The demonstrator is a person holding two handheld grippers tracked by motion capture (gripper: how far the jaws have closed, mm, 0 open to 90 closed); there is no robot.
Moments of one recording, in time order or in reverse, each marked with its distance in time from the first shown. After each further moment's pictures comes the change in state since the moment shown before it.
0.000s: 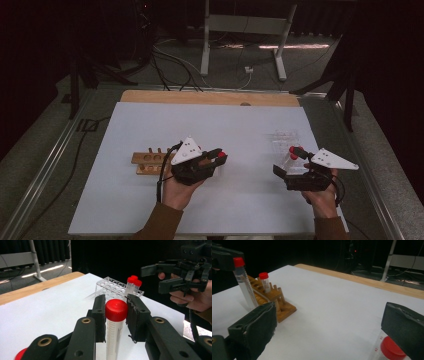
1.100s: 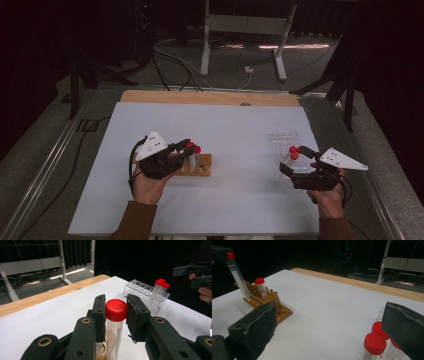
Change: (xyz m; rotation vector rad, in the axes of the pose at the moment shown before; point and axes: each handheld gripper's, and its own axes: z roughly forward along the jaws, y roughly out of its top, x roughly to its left) left arm 0.041 -0.003 -0.053 -0.033 0.158 -0.007; right arm -0.009 0.002 -0.012 -0.025 -0.019 0.020
